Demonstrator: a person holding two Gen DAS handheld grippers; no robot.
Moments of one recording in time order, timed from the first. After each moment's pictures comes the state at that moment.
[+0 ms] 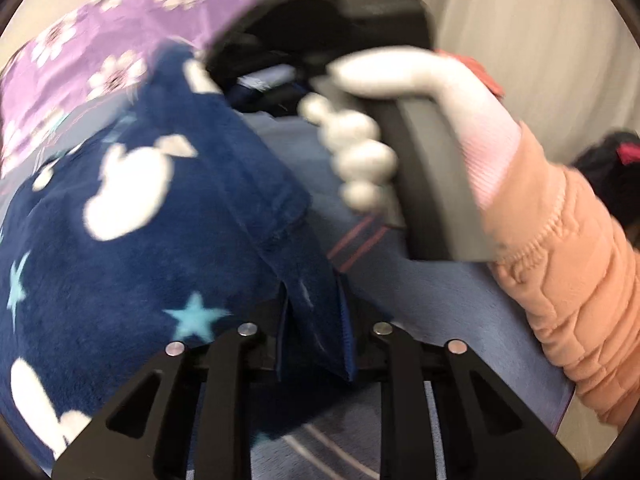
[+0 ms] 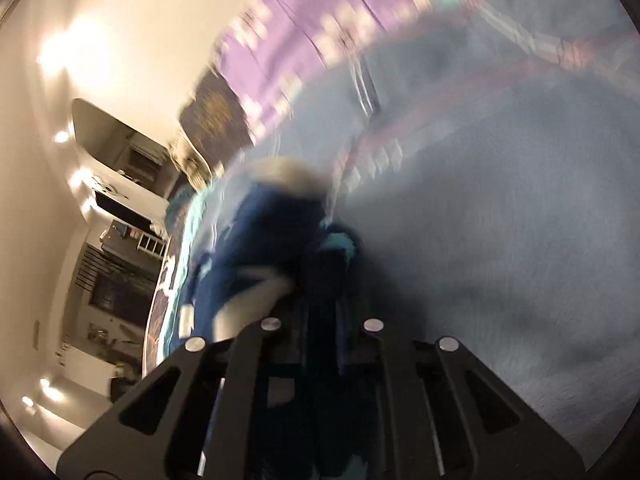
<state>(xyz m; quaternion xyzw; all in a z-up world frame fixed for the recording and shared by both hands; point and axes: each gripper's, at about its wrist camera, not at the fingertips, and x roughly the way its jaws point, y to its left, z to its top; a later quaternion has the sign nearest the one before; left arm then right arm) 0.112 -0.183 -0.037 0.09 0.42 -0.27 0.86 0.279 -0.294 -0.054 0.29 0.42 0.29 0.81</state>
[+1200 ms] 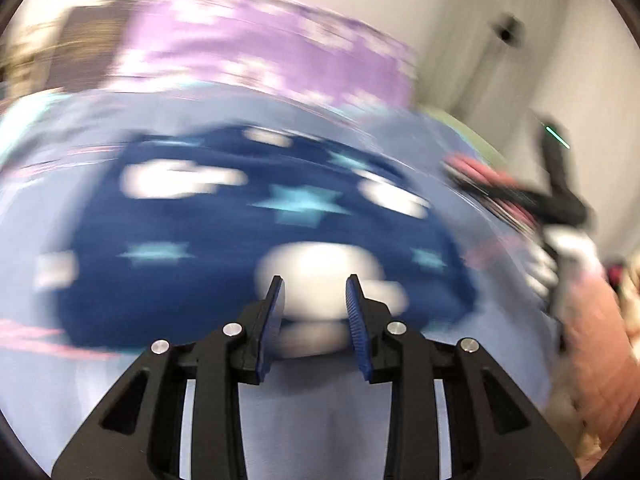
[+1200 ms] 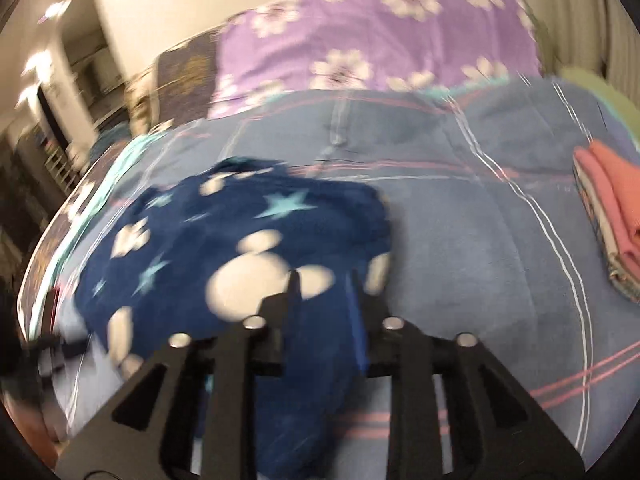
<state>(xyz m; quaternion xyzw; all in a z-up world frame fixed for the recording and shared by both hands) 0.031 0.064 0.003 -0.12 0.35 -0.11 0.92 0.162 -0.257 0.016 0.02 0.38 0.21 0.90</state>
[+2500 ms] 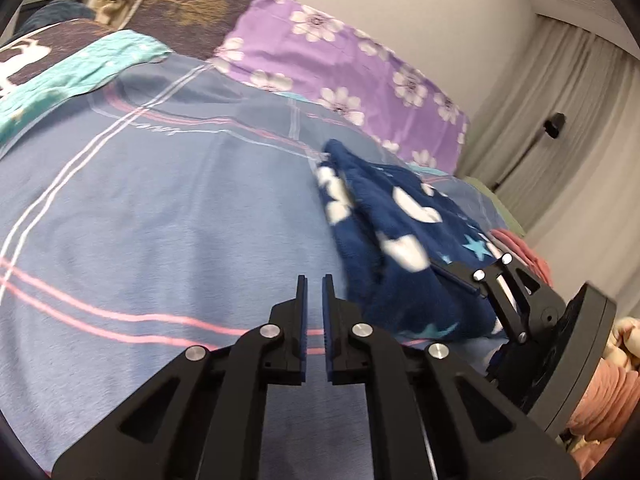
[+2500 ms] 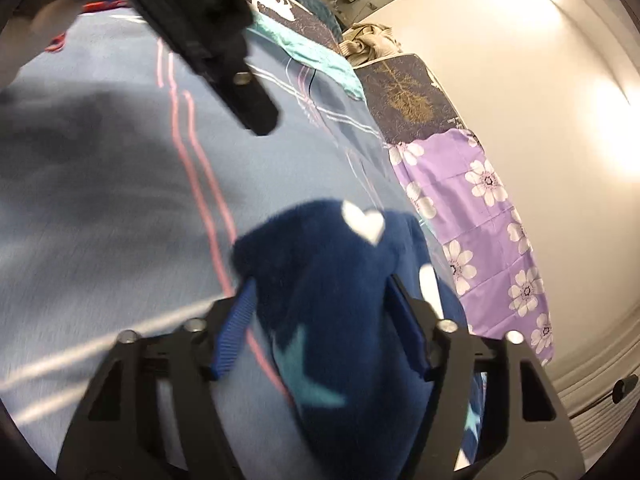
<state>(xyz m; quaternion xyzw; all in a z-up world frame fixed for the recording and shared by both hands) 0.012 0.280 -0.056 -0.24 0.32 -0.09 0.91 0.013 0.150 -0.096 -0.51 0.13 0.27 0.81</state>
